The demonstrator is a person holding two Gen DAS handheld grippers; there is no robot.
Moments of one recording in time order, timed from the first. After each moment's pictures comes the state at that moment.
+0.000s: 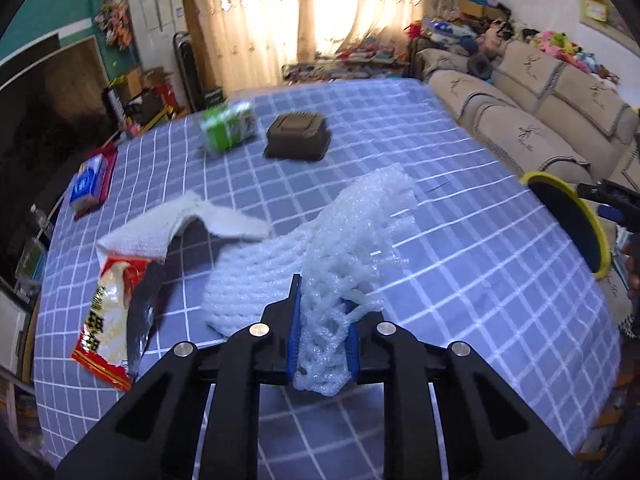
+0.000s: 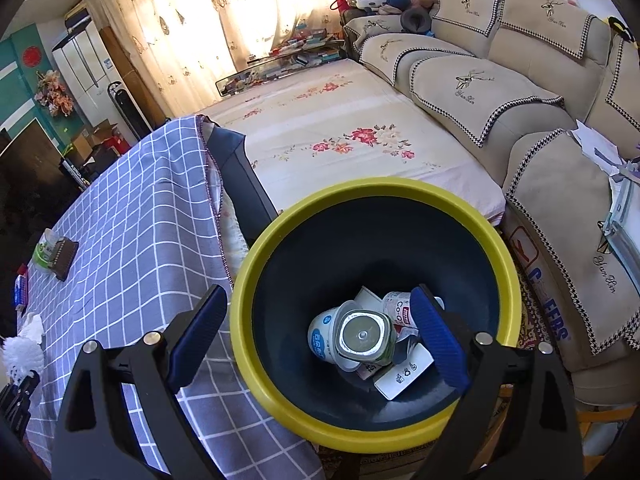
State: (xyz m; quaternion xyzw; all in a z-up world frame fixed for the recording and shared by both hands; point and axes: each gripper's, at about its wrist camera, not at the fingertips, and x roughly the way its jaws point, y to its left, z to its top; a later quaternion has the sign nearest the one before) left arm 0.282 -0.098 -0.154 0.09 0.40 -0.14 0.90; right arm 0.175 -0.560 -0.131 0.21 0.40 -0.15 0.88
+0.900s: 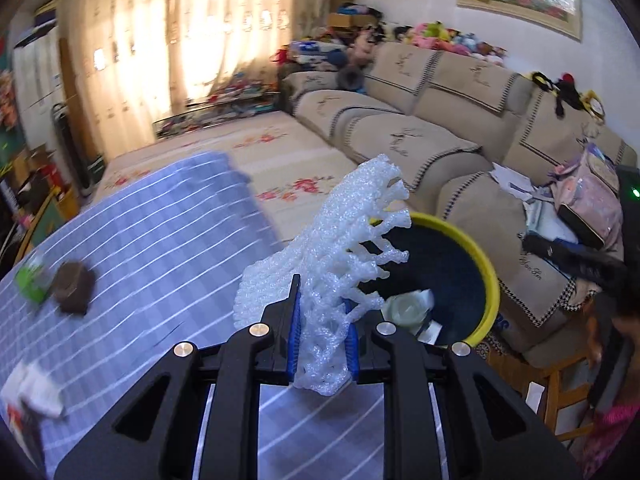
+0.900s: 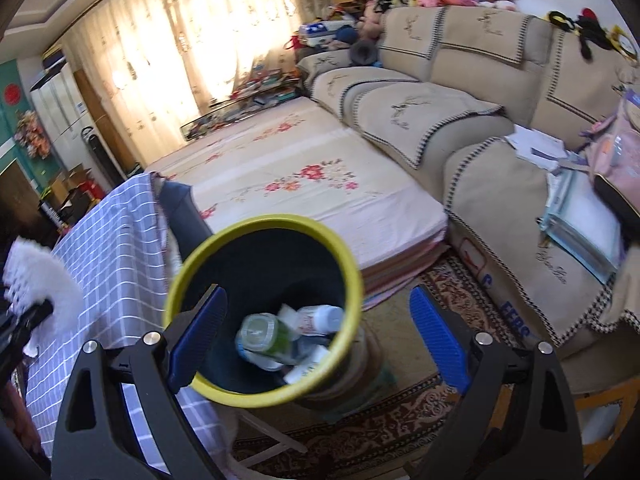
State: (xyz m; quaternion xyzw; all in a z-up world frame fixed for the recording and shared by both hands) left arm 0.278 -0.330 -0.109 0.13 0.34 -0.35 0.86; right arm 0.065 -0.632 -0.099 0.21 0.34 -0.24 0.88
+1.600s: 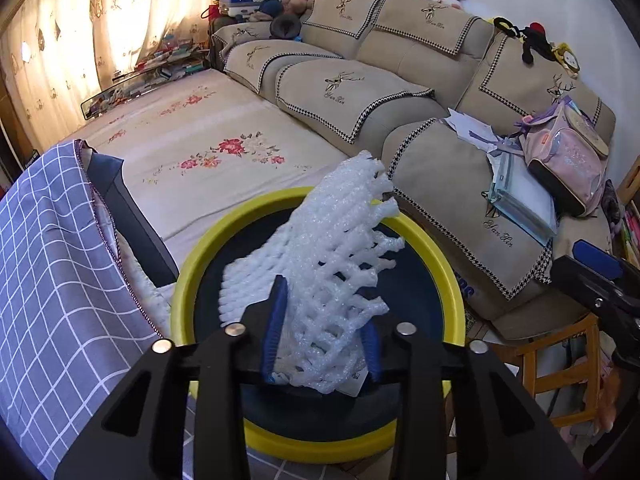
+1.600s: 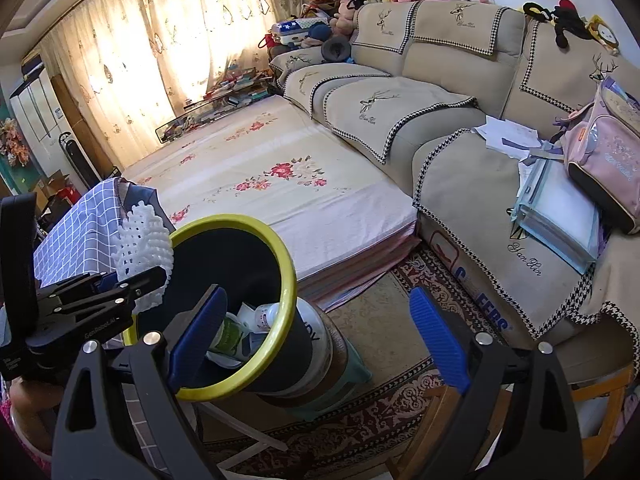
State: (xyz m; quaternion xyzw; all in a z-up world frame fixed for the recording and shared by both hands) left arm 0.301 -0.499 -0.186 0.17 0.42 -0.42 0.79; right arm 0.046 -0.660 -0.108 0.21 0.35 -0.27 0.87
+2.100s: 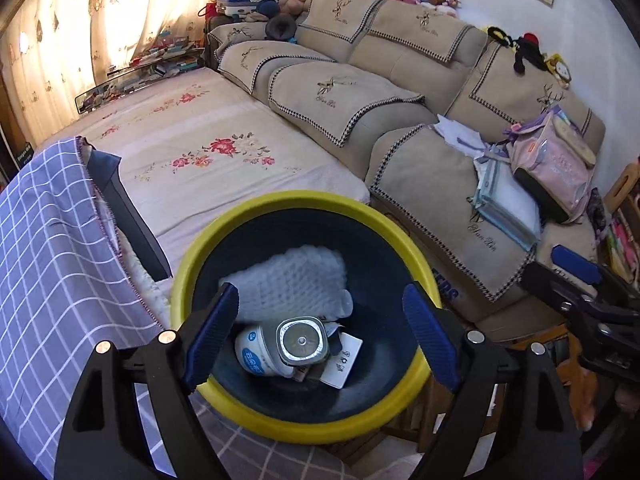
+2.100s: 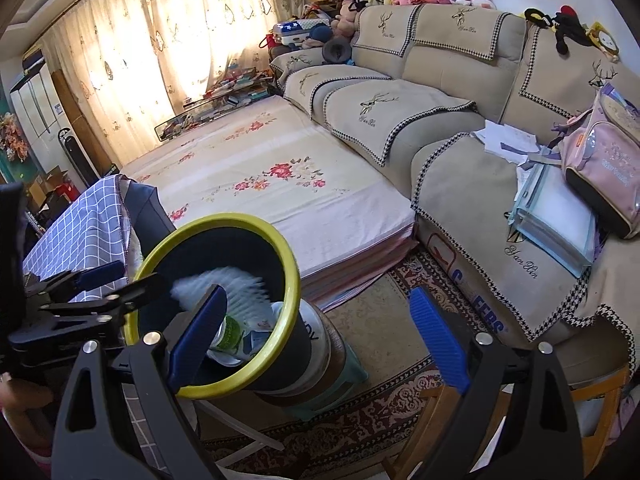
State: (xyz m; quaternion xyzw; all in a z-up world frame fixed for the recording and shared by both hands) left arm 0.296 -0.471 -0.160 0.14 0.42 -0.44 0.78; right arm 0.044 -0.654 -0.102 0.20 0.35 -0.28 0.87
